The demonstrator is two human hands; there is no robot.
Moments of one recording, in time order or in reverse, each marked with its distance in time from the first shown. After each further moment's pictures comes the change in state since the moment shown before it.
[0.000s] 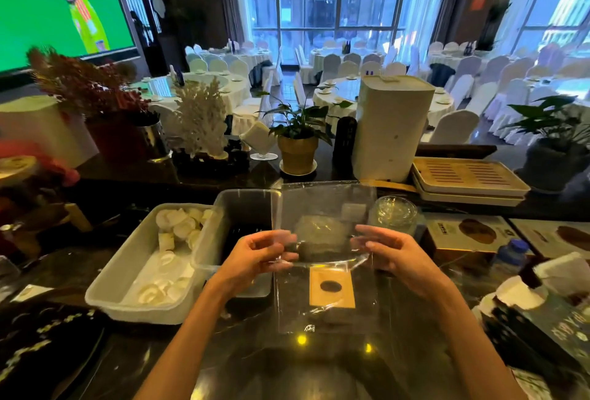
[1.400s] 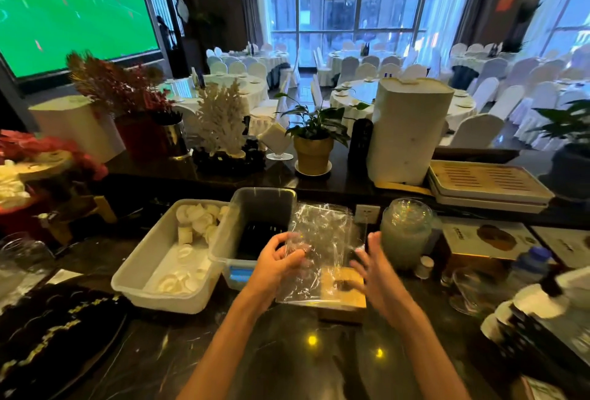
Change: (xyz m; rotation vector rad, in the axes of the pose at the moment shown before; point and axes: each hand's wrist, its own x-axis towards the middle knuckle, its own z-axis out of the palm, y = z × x) left_hand -0.034 -0.002 0.053 -0.059 0.286 0.017; right_hand -0.005 0.029 0.076 0.183 0.099 0.132
